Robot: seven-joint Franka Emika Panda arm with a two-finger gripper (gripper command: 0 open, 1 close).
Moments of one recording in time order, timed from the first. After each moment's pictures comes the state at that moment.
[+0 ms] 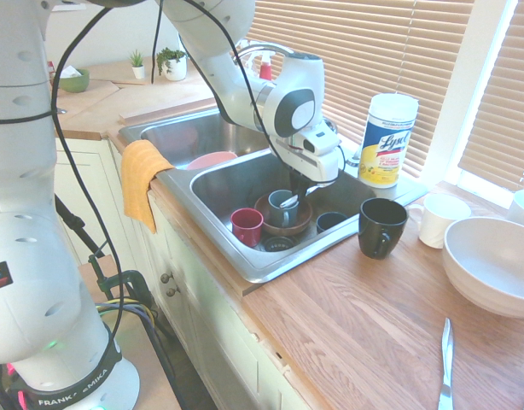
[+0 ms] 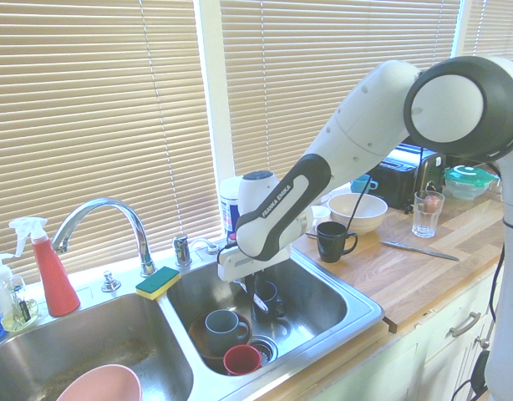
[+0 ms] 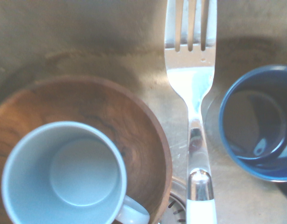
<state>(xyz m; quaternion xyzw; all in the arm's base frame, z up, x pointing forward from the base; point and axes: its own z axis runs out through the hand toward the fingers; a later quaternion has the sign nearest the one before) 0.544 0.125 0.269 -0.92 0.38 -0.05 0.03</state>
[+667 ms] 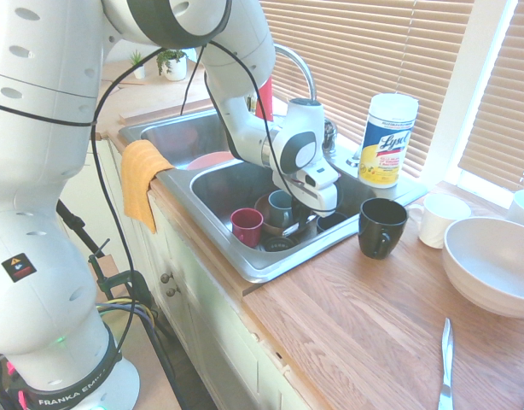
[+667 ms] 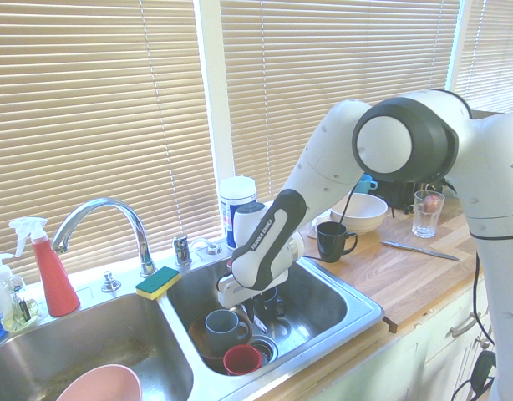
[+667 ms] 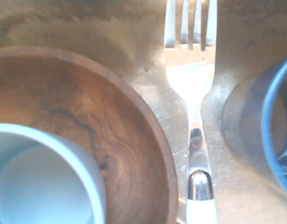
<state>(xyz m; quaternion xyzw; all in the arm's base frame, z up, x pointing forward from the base) 0.563 0.128 0.185 -0.93 0.38 -0.03 0.00</state>
